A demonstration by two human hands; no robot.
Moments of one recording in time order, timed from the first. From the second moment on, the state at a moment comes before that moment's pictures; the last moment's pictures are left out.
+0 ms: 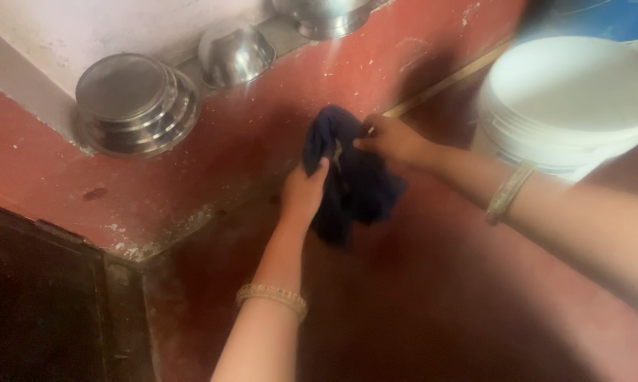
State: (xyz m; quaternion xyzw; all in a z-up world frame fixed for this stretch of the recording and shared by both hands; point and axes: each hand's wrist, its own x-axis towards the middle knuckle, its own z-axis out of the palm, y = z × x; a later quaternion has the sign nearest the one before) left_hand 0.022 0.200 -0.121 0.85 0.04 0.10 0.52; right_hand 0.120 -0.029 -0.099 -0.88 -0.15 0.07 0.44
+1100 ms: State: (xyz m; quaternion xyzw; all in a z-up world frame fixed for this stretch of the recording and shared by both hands) left_hand -0.046 0.130 -0.270 0.97 0.09 -0.08 0.19; right_hand 0.032 -0.021 -0.341 -0.88 -0.34 0.30 0.15
